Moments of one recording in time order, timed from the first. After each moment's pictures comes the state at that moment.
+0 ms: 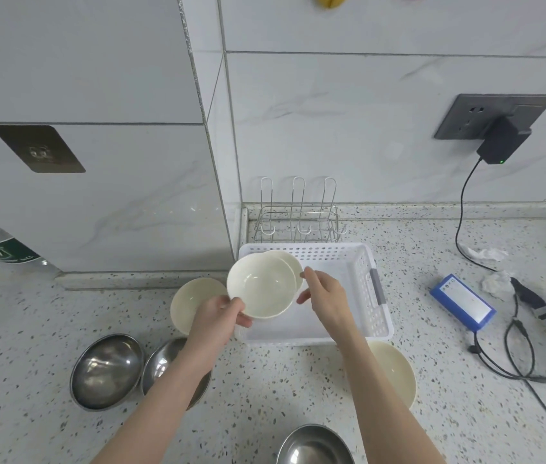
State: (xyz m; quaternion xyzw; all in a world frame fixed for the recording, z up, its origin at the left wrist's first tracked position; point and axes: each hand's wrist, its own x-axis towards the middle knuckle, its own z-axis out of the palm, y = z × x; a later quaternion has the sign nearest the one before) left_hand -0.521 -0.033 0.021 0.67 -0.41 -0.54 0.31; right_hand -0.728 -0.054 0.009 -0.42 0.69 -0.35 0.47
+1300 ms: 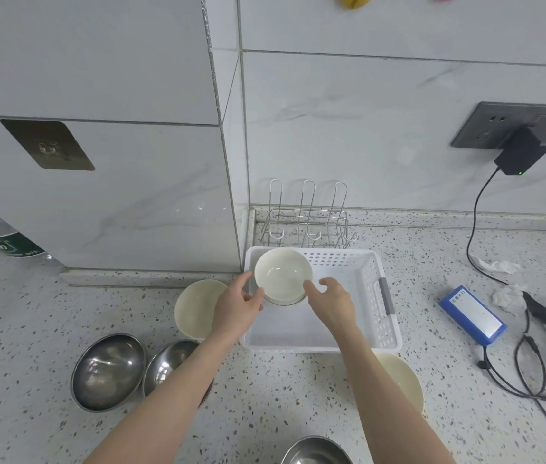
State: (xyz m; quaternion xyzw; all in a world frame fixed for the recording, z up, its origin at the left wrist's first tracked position) left_hand -0.539 -0.075 -0.025 0.68 -0.53 -0.42 0.28; right_hand -0.727 -0.082 -0.016 -0.42 0.79 -0.19 0.40
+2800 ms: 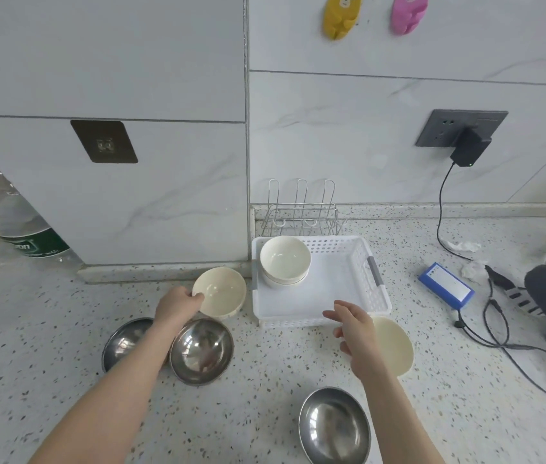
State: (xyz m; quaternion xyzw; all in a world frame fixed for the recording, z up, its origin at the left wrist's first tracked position) left_hand -0.412 -0.056 -0.030 0.78 -0.48 -0.38 0.16; right_hand -0.718 0.044 0.011 -0.22 0.72 -0.44 0.50
